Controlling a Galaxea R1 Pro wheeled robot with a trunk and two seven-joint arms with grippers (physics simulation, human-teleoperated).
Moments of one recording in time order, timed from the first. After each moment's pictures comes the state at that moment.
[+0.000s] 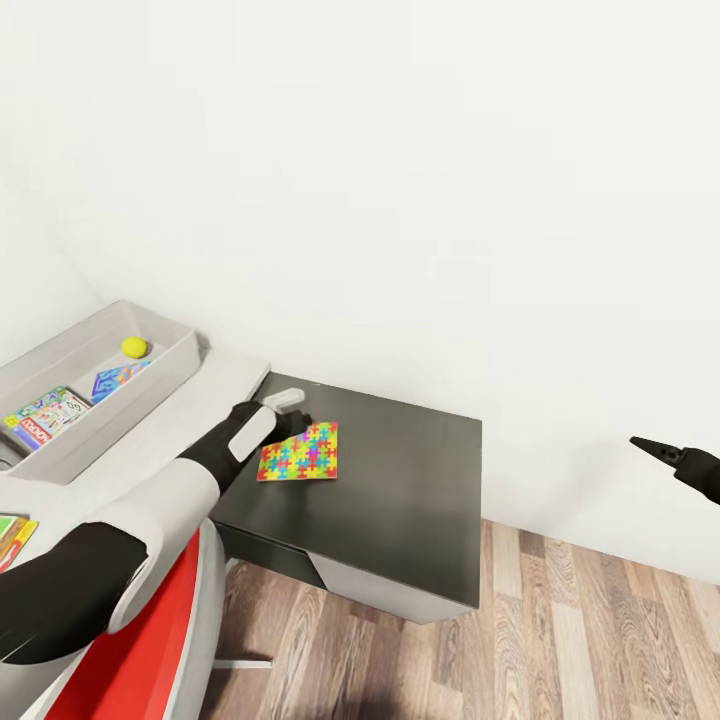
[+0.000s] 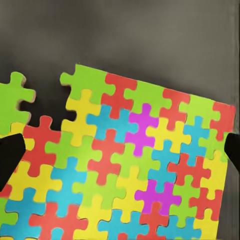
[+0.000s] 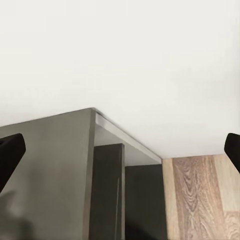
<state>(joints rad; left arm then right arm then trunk) -1.17 -0.03 -0.44 -0.44 0.89 0.51 0.34 -0.39 -0.46 -0.60 -1.62 -0.71 1.04 0.25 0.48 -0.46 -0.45</state>
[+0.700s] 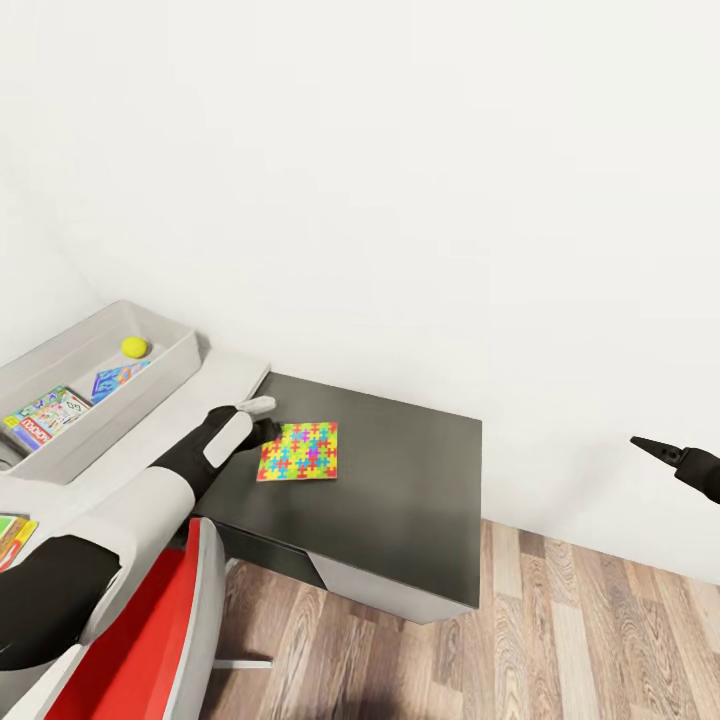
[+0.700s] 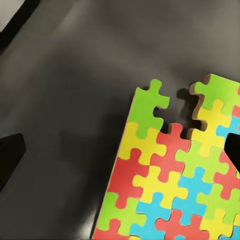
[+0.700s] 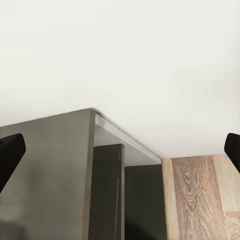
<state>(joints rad) -1.13 0.06 -0.43 -0.49 0.90 0.54 0.47 -0.39 -0.46 -0.60 -1.62 -0.71 1.04 0.26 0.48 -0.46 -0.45</state>
